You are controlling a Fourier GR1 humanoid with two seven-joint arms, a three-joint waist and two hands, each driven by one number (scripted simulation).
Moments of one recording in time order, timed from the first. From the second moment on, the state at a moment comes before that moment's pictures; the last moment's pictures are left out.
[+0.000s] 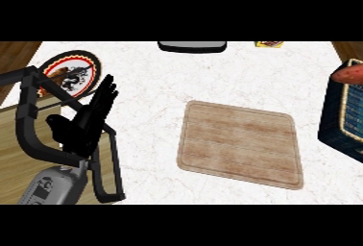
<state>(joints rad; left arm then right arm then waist) -0.23 0.29 -0.26 -1.55 0.21 0.26 0.14 -0.66 -0.93 0.17 -0.88 0.59 -0.13 0.01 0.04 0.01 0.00</state>
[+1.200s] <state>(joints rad) -0.23 0.30 -0.25 -1.56 0.23 0.25 0.15 -0.80 -0.84 0.17 -0.47 0.75 -0.21 -0.15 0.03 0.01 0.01</state>
